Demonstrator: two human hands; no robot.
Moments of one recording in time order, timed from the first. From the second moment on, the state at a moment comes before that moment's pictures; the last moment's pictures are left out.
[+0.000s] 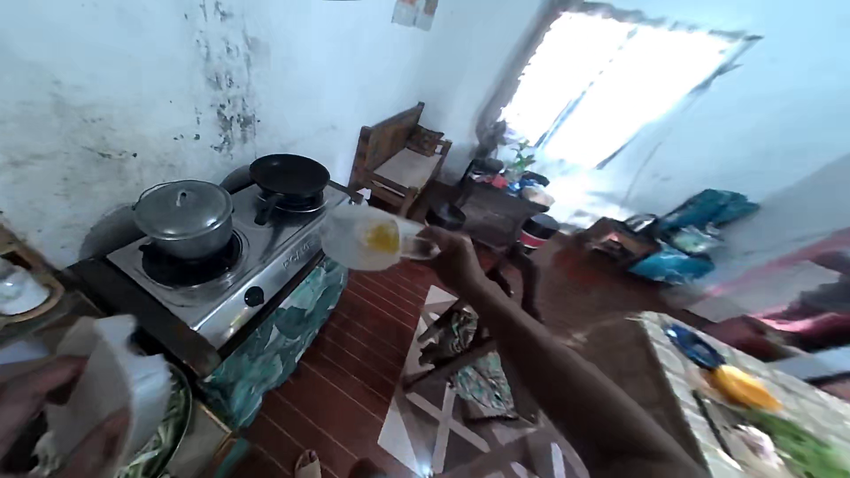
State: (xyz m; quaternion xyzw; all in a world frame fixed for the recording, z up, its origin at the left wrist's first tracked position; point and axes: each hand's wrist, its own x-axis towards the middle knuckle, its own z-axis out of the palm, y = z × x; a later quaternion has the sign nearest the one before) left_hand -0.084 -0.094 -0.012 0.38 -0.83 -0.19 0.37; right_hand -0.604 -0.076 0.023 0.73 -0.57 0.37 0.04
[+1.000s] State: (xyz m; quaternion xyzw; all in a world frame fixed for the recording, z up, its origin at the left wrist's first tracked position) left_hand -0.542 -0.632 0.077 0.52 -0.80 -0.13 0.27; right_hand -0.827 -0.628 0.056 0.91 -0.30 0.27 0.08
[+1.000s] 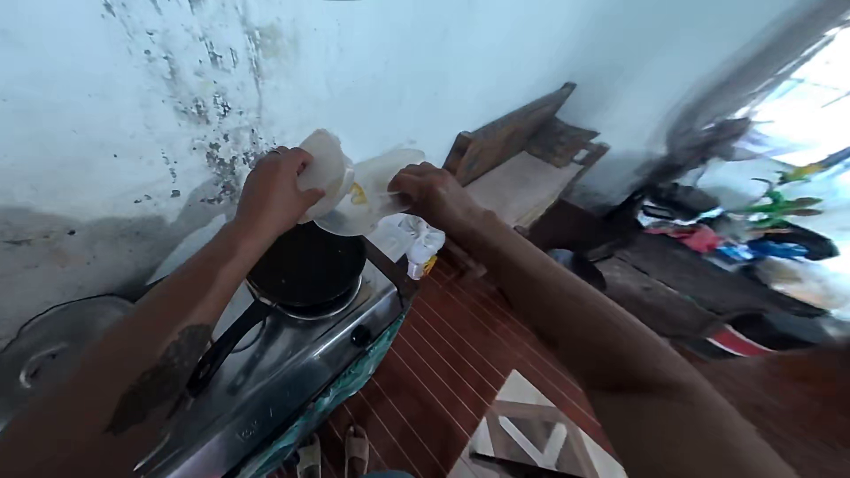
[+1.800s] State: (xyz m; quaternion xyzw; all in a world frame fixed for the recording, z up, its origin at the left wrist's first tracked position) left_hand -0.523 -0.652 0.076 0.51 -0.79 -0.14 0.31; right_hand -0.795 -0.650 0.083 0.93 -0.28 0.21 0.09
